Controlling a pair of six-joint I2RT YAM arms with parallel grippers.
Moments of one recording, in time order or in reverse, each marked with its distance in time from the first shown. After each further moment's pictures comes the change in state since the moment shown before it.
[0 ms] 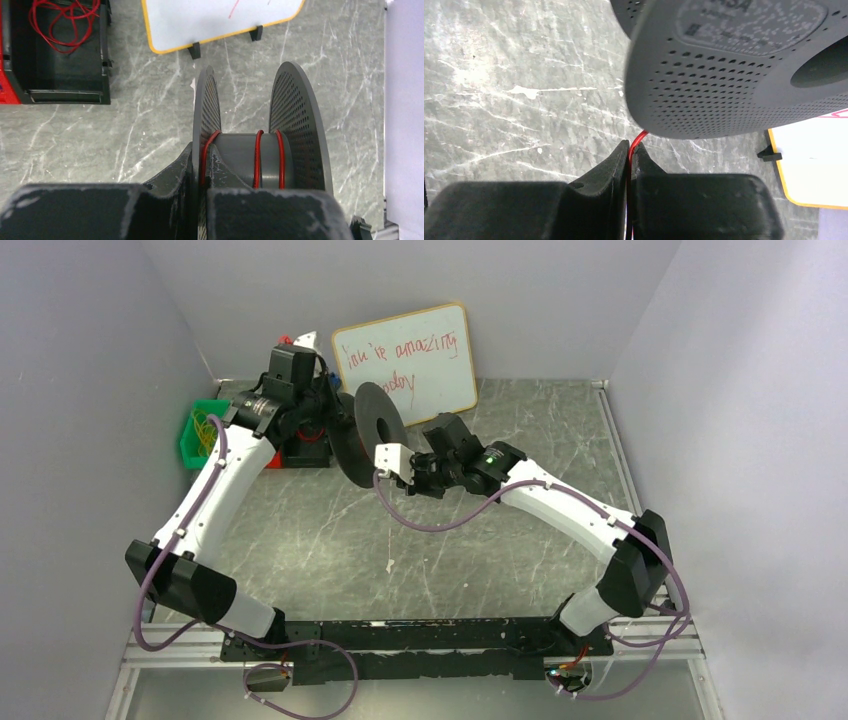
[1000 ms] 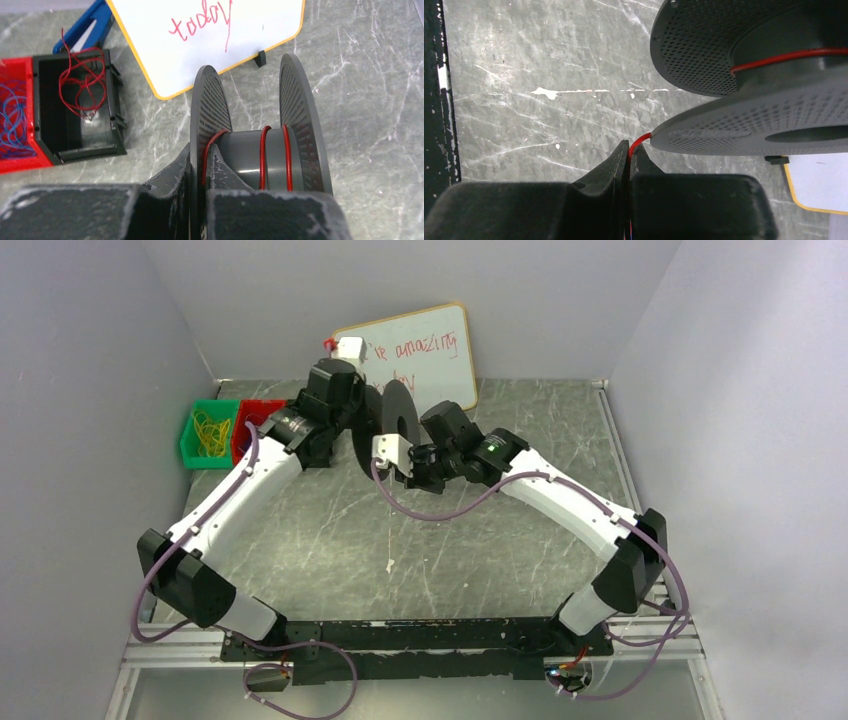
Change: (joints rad) left arm -0.163 0.005 -0.102 0.240 -0.229 0.196; right arm 0.002 0.019 0.137 -0.143 -0.064 0.013
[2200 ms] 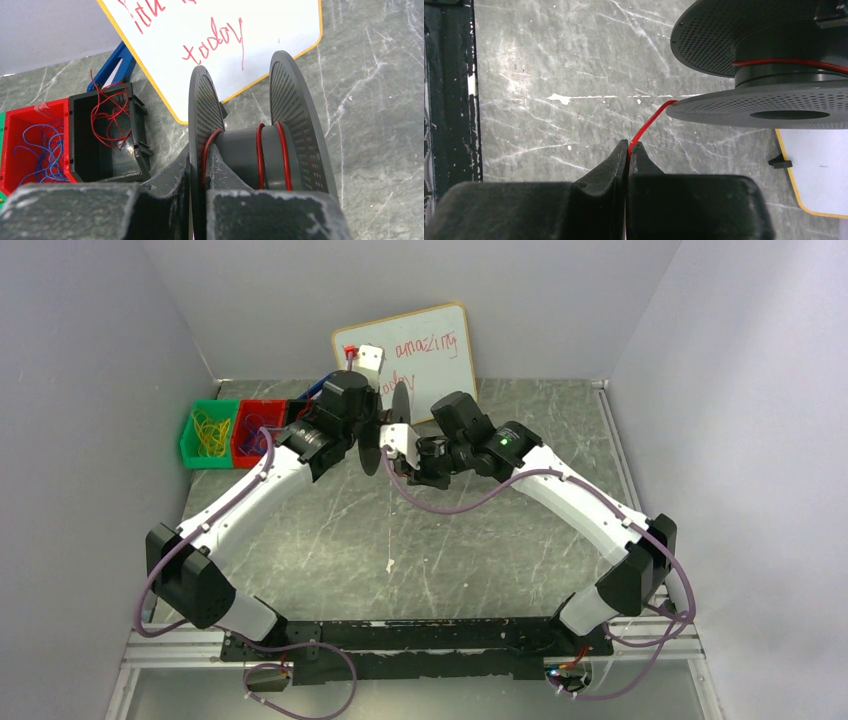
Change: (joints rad) left arm -0.074 0.000 -0.127 0.231 -0.137 0.224; right arm -0.034 -0.013 0.053 -0.051 -0.080 0.029
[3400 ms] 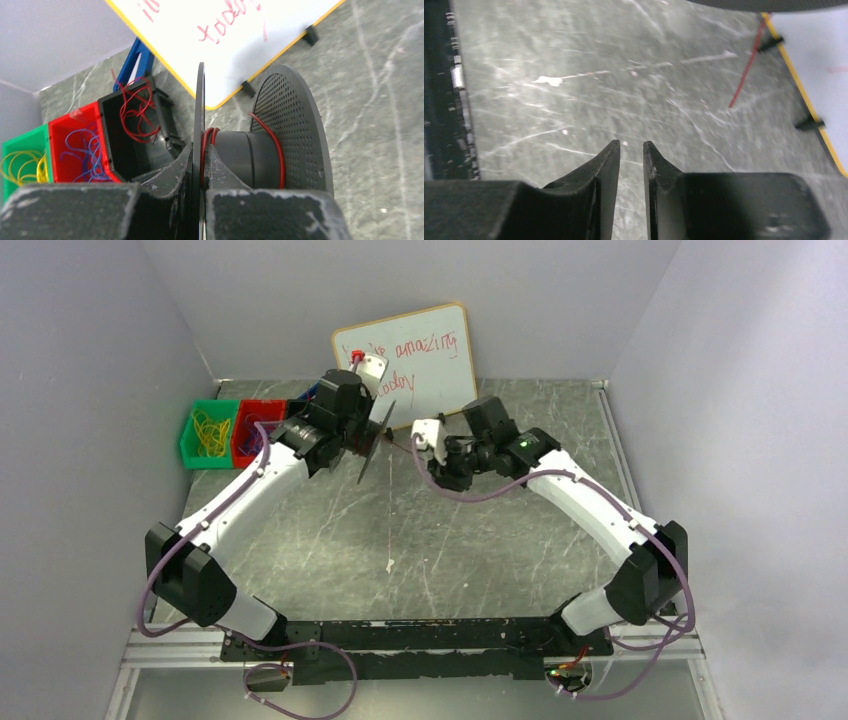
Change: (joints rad) left arm 0.034 0.000 -0.023 -0.054 0.041 0.195; right arm -0.125 -0.069 -0.180 0.064 -0.088 0.031
